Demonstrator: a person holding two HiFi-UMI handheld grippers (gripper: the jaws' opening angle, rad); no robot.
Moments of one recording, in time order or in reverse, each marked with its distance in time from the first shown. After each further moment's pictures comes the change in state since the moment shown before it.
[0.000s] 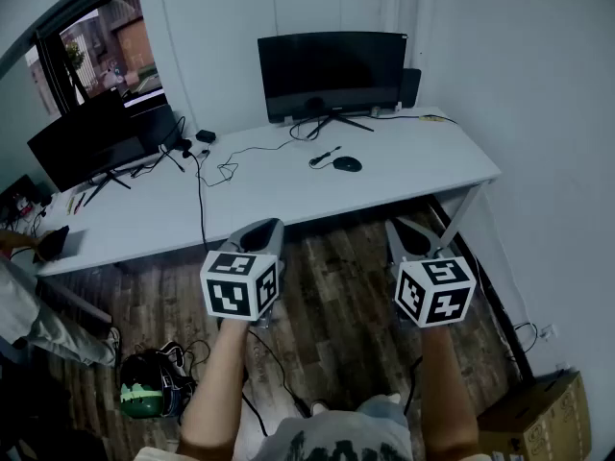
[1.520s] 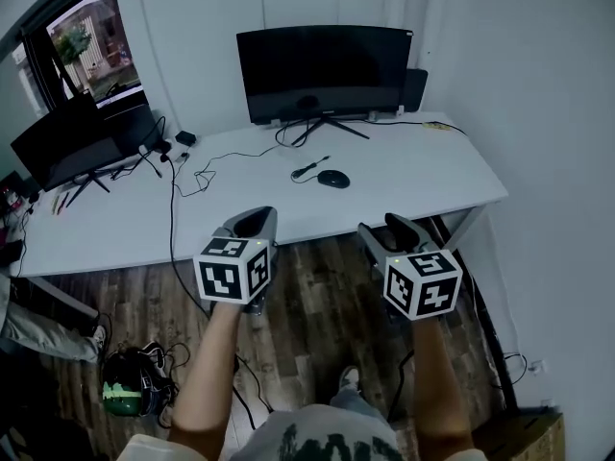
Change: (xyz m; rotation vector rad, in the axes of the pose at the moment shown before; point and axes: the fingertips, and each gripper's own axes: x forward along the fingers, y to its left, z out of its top) left arm 0.154 0.014 0.028 -0.043 0.021 0.054; right arm 0.123 -0.096 -0.003 0.013 0.084 0.141
